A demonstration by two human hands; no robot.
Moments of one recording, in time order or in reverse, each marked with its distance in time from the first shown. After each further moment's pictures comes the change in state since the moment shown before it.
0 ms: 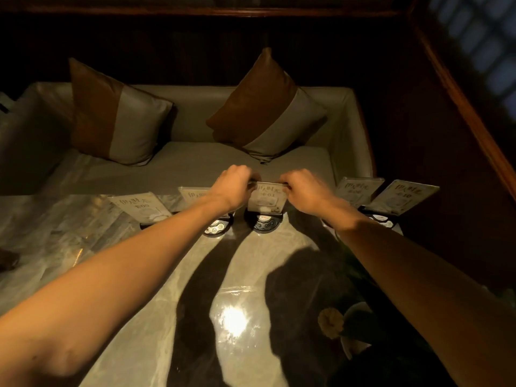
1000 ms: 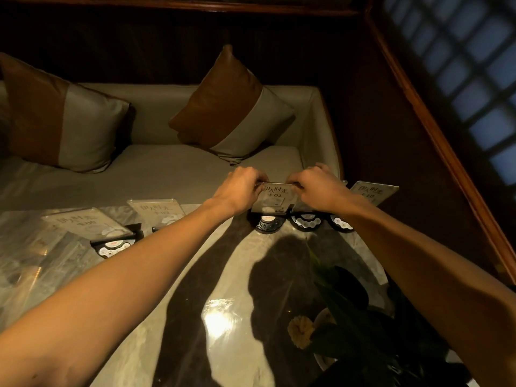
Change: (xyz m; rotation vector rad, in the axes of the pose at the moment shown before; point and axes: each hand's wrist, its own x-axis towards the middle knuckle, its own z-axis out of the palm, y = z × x) left_hand 0.046 0.073 0.034 -0.078 0.032 0.163; right_hand -0.018 0.096 -0.032 -0.095 -0.035 0.024
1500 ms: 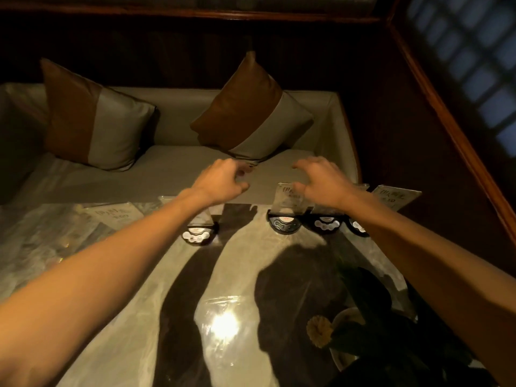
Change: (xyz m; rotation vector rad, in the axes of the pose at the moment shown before) left_hand -0.034 -0.052 -0.062 -0.007 -0.054 -0.167; right_hand 0.006 -0.045 -0.019 0.060 0.065 0.018
